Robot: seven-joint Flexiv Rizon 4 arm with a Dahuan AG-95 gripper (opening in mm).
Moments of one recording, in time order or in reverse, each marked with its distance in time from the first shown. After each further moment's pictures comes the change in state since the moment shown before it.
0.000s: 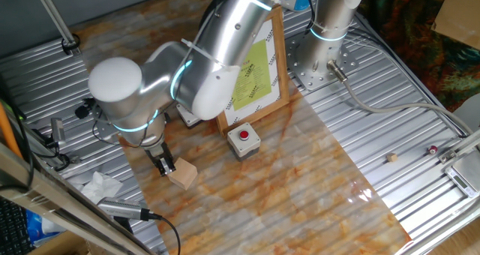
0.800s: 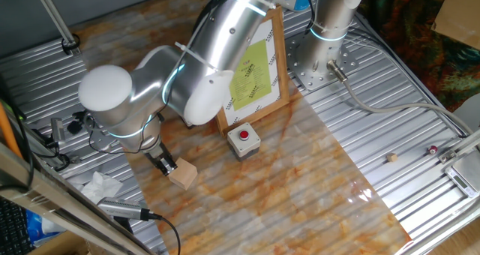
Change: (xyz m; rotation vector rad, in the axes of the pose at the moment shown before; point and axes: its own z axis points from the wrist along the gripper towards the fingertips) arm 0.001 -0.001 -0.001 -0.010 0.055 -0.224
